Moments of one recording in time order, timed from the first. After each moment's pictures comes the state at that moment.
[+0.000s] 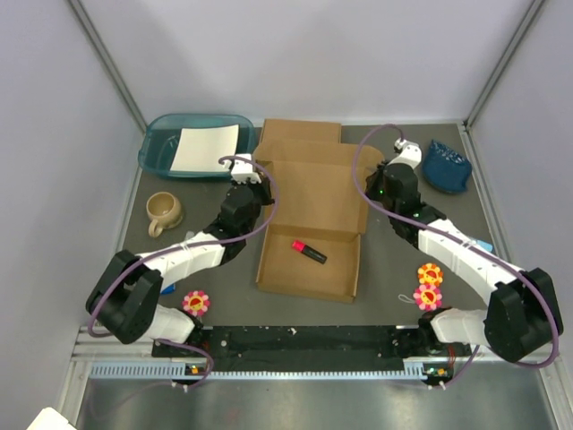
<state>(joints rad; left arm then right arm) -0.61 1.40 0.72 0.59 -0.39 -0.32 0.44 1.26 0.84 0.04 0.32 0.52</state>
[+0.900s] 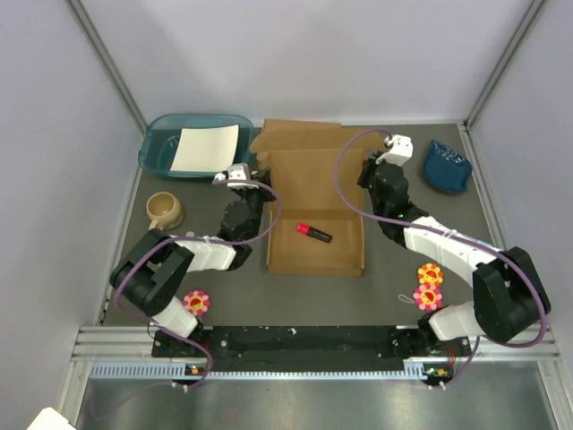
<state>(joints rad) -0.62 1.59 0.62 1.19 -0.46 -0.28 0.50 1.37 0.84 0.40 0.46 0.35</state>
